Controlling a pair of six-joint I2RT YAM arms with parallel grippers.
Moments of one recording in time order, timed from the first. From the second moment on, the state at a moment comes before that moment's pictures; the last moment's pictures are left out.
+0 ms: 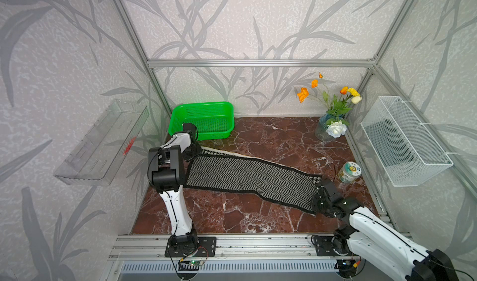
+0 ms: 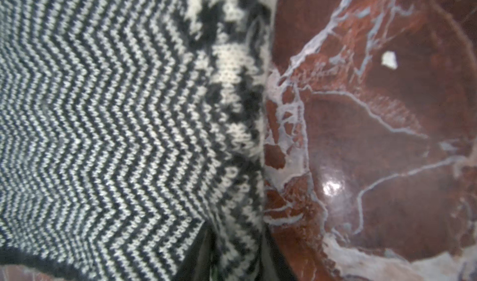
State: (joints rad) left arm 0.13 2.05 1.46 -0.74 -0.12 -0.51; right arm 0.44 0.84 0.32 -0.63 0.06 0.80
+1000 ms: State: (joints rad) left arm 0.13 1.94 1.40 -0.66 -0.03 -0.54; right arm 0.44 0.74 0.41 -0.81 0.13 0.74
